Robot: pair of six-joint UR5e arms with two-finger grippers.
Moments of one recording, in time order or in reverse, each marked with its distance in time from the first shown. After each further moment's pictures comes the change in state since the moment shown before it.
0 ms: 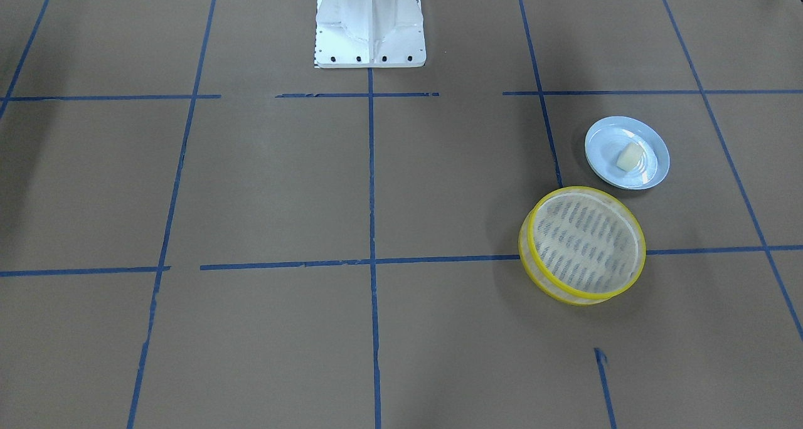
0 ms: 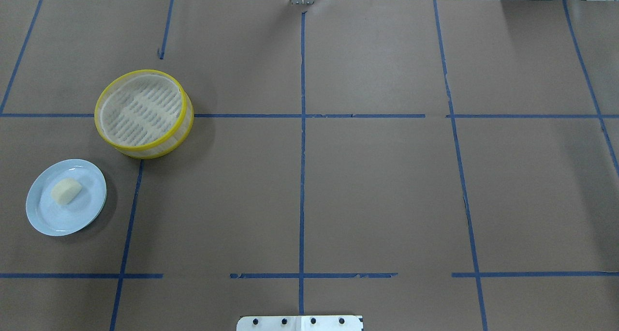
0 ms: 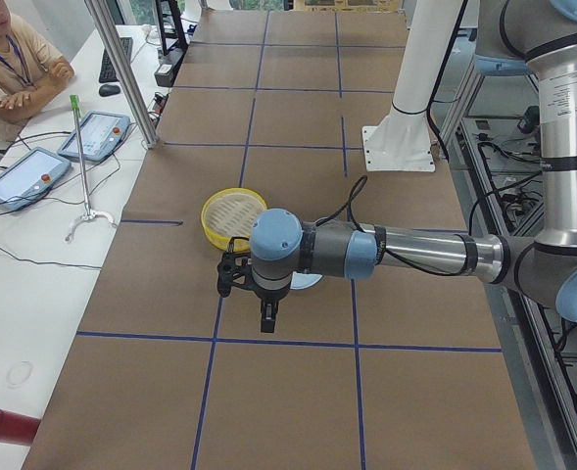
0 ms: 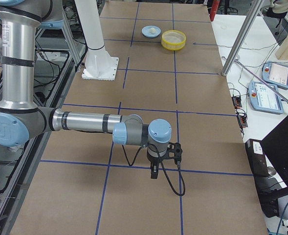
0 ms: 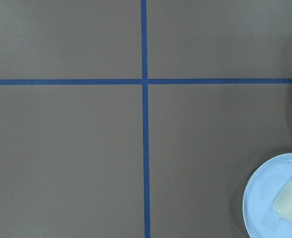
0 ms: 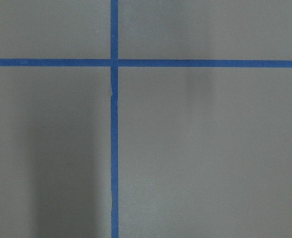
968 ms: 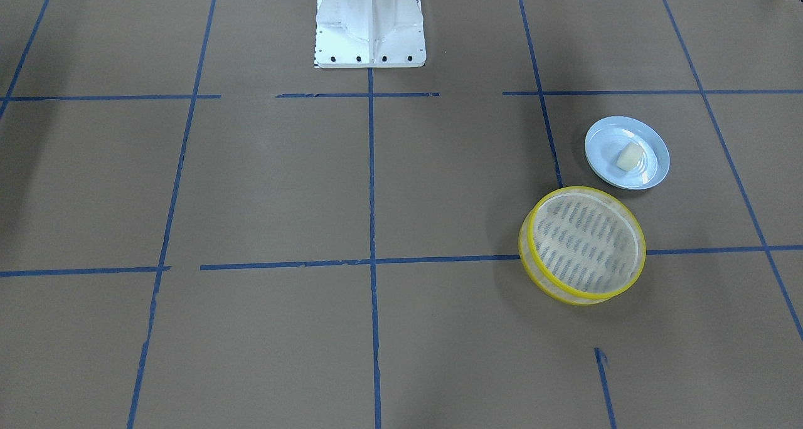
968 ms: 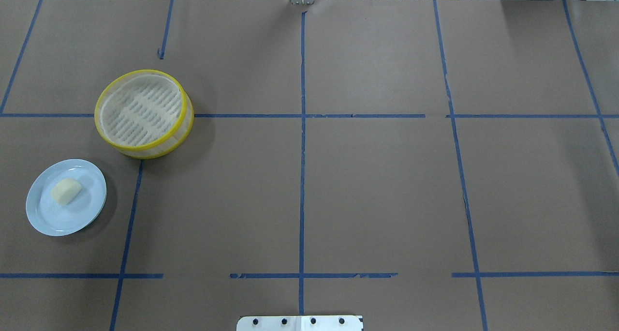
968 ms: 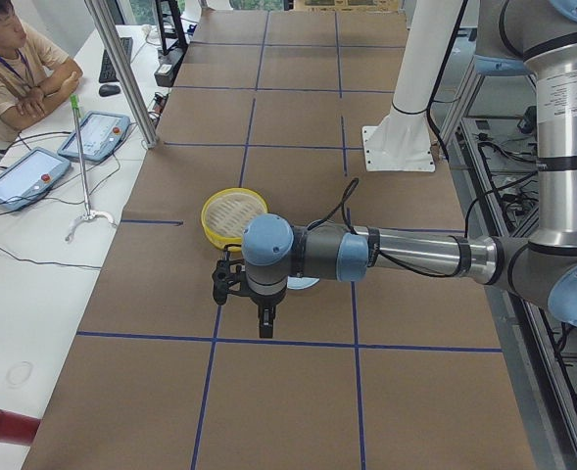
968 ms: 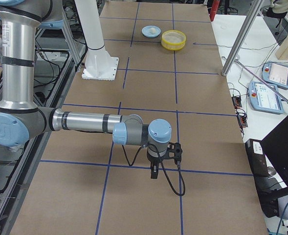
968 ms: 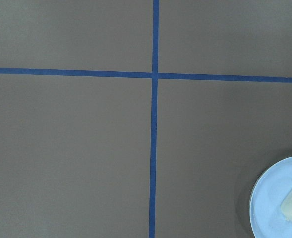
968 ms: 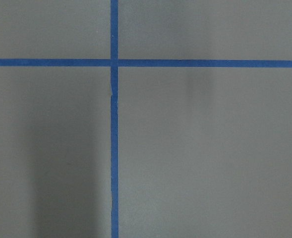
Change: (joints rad) left arm 0.008 -0.031 0.043 0.007 0.012 -0.030; right arm 0.000 0.000 0.000 0.000 0.000 0.000
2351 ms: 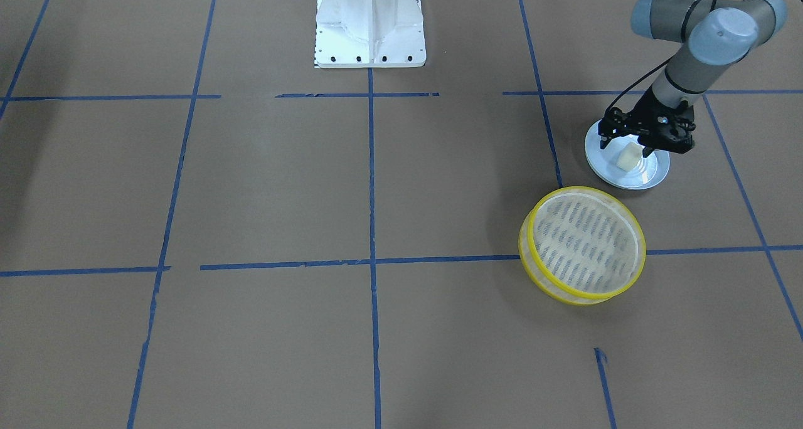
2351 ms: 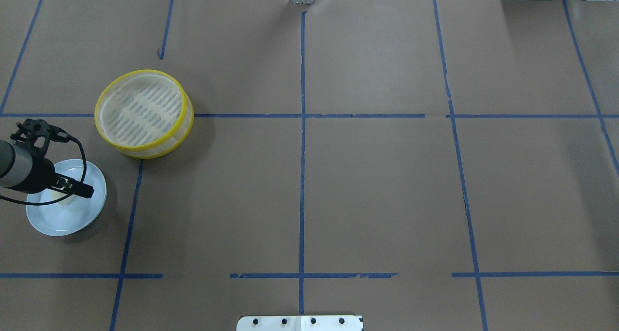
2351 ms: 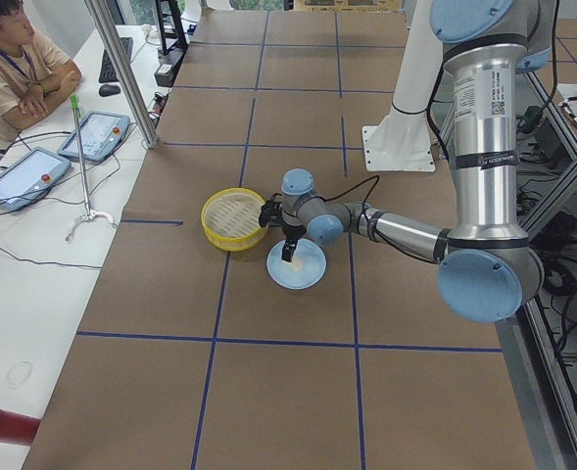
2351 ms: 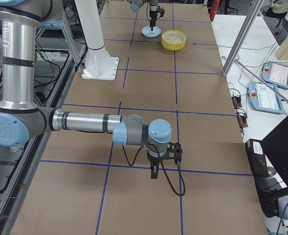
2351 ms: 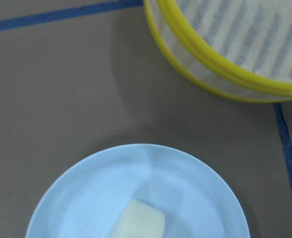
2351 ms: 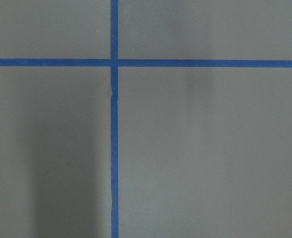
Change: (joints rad) left arm 0.865 -0.028 -0.032 -0.529 0.417 -0.646; right arm 0.000 0.000 0.000 0.000 0.000 0.000
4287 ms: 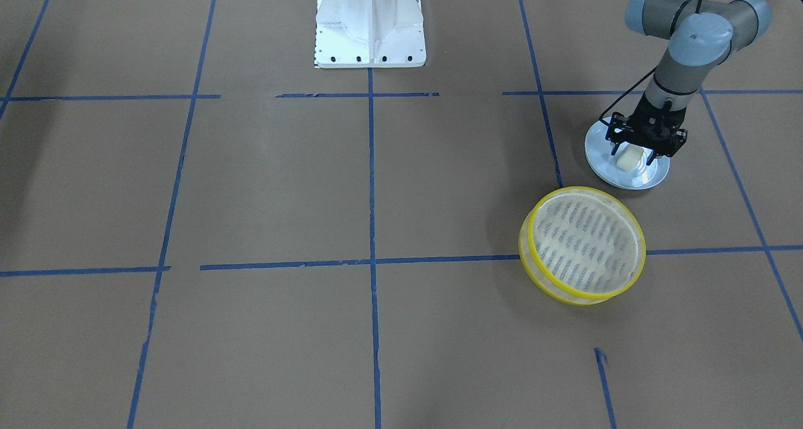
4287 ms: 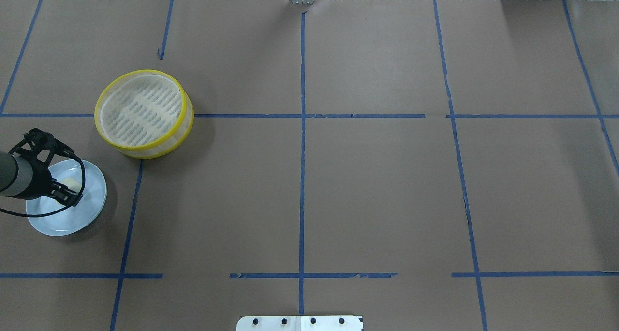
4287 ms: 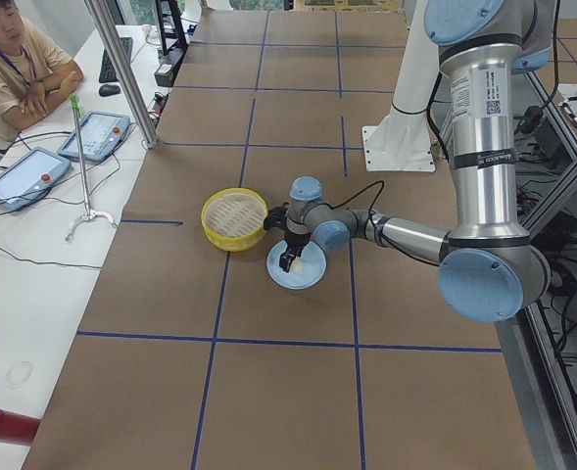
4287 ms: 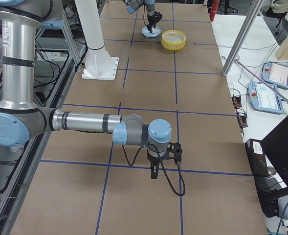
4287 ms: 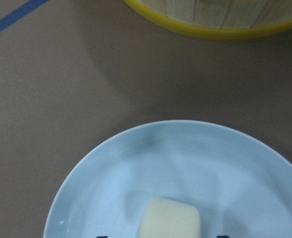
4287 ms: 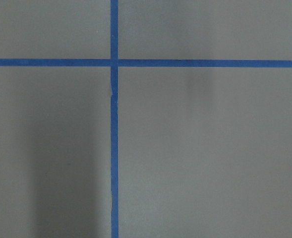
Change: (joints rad) left arm 0.029 0.031 0.017 -0.004 0.107 0.181; right arm 0.000 0.000 0.000 0.000 0.000 0.000
